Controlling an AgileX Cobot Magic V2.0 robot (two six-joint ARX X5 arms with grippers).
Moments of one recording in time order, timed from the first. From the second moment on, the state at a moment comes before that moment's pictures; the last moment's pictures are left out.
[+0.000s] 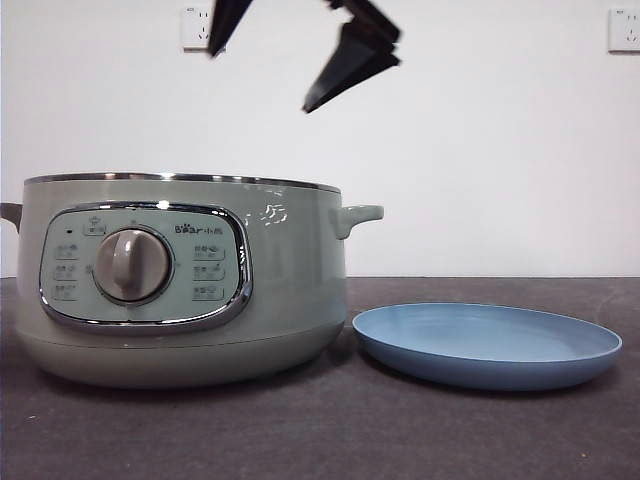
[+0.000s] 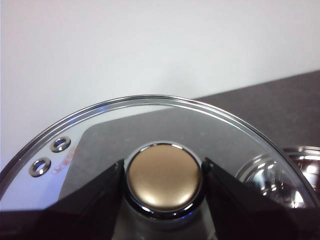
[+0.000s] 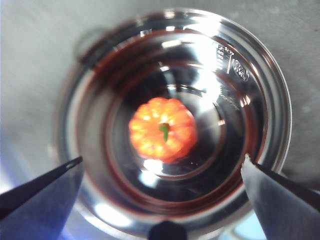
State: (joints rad) left arm -0.43 0.73 1.22 -0.75 -0.49 0.09; right arm 0.78 1.77 1.77 -0.90 -0.15 0.00
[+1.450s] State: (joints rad) left arm -0.43 0.74 1.22 -0.78 -0.49 0.09; right arm 0.86 2.02 1.91 -0.94 -0.05 -0.10
